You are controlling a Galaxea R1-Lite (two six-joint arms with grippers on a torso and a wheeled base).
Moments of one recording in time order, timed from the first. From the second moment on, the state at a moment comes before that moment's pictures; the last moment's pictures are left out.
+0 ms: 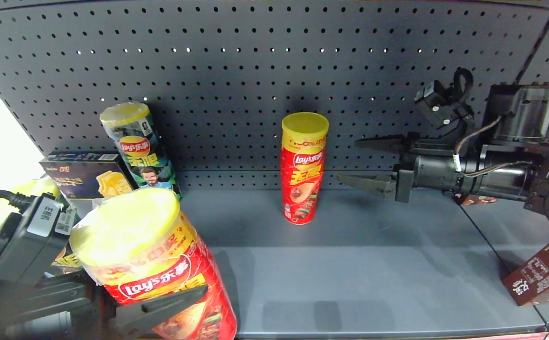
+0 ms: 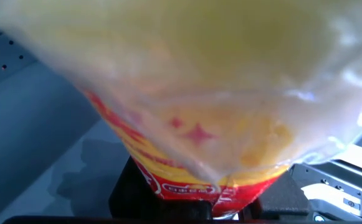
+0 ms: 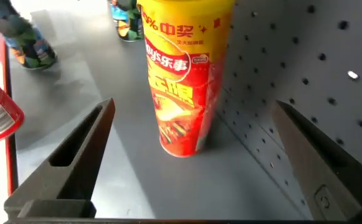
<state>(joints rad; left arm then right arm) -0.46 1.17 -0.38 -0.62 -0.57 0.08 0.42 1.67 -1.09 -0.48 0.63 -0.27</state>
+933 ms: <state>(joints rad) -0.46 1.17 -0.38 -0.62 -0.57 0.08 0.43 1.90 -1.30 -0.49 0.74 -0.30</state>
